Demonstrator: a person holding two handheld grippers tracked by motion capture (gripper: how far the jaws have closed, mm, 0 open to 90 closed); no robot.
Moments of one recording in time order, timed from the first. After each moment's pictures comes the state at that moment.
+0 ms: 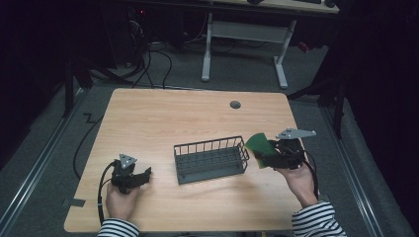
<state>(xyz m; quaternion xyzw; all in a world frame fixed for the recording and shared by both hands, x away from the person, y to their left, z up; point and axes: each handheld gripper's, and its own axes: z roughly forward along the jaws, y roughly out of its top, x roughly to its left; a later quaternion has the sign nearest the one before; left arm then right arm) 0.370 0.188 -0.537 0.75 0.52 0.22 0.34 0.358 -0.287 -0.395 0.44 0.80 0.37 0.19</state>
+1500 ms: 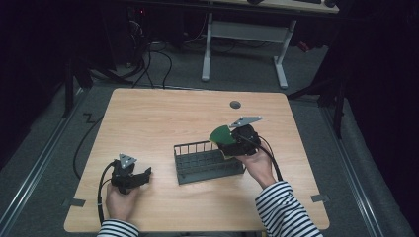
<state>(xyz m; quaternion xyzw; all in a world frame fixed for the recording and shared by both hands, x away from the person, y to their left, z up) 0.370 0.189 -0.537 0.75 0.52 0.22 0.34 0.412 -0.186 -0.410 0.40 0.83 0.33 0.18</state>
